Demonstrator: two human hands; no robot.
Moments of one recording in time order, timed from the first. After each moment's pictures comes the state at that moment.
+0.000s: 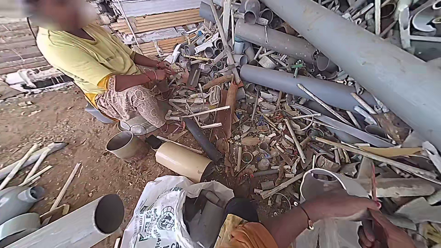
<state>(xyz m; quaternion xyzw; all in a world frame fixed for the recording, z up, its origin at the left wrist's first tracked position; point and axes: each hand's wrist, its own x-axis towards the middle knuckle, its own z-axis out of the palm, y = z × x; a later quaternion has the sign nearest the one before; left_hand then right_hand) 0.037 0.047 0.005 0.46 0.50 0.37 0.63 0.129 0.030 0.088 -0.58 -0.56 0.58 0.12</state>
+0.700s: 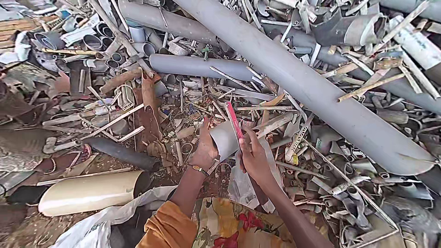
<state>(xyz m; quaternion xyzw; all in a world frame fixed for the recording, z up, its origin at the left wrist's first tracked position) 0.019 0.049 0.006 0.01 0.48 0.66 0.57 0.168 0.033 0.009 -0.48 -0.65 0.49 0.34</state>
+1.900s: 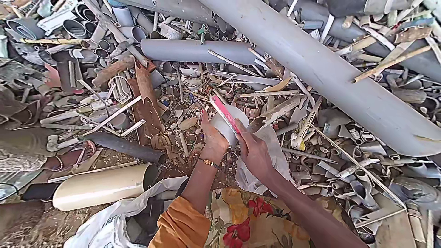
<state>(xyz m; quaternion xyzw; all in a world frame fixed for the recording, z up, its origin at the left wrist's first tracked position) 0.020 0.054 -0.003 -0.04 0.41 0.75 0.52 0.144 0.031 -0.036 -0.40 -0.82 0.11 0.39</state>
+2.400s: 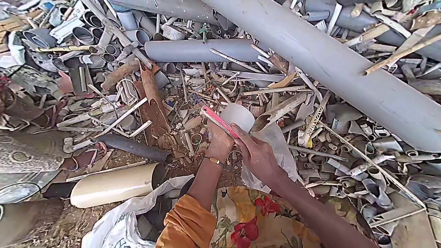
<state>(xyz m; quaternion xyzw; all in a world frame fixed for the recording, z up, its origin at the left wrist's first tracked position) 0.024 0.056 -0.007 -0.02 0.37 0.75 0.55 0.144 0.021 -0.038 -0.36 -0.84 0.11 0.38</state>
